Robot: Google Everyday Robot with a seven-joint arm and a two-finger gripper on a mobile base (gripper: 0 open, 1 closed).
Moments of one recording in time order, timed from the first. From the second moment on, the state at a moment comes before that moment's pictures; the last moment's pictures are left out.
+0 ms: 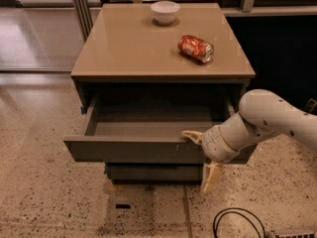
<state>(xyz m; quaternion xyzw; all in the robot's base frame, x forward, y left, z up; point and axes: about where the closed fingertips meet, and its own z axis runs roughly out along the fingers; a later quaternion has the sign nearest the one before) 0.462 -0.103 0.656 -0.75 0.58 0.21 0.24</state>
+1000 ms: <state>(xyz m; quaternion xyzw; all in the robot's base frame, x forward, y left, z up) 0.436 -0.104 0.648 -0.75 0.57 0.25 0.22</state>
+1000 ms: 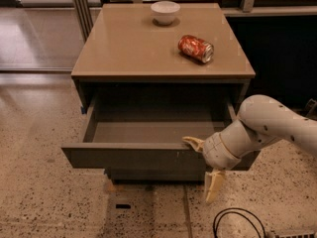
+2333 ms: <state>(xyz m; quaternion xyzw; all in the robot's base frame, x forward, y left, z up) 0.399 -0.105 0.650 -0.75 0.57 0.27 0.21</state>
